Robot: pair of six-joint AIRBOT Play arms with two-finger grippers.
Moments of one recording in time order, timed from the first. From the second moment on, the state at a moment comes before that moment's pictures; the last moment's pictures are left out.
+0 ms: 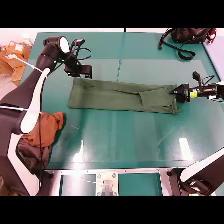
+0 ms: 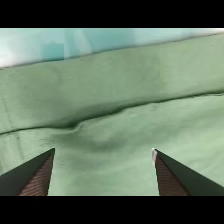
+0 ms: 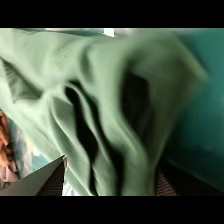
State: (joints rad) left arm -0.26 -1.94 2.03 1.37 -1.32 -1.56; right arm -0.56 -2.06 1.62 -0.71 1.55 1.02
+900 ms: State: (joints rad) left arm -0.51 -2.13 2.01 0.88 -0.99 -1.49; right arm -0.39 -1.73 1.80 -0.86 1.61 1.16
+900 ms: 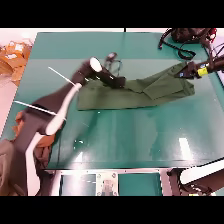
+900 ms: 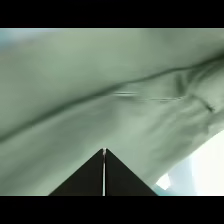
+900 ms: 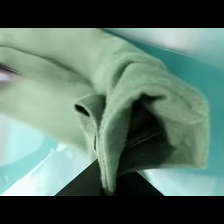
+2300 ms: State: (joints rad) left arm 0.00 -1.80 2.04 1.02 -1.47 -1.42; right arm 0.51 -1.76 1.67 -0.85 0.88 1.58
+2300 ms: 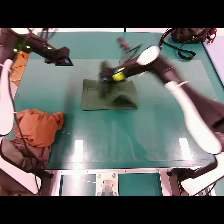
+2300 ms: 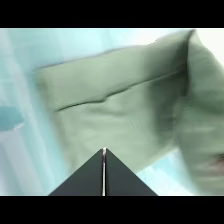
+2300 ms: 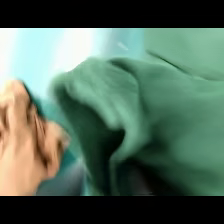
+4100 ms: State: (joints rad) left arm 0.06 -1.77 2.04 1.04 -1.56 -1.39; right arm -0.08 -1.77 1.48 -0.51 1.10 1.22
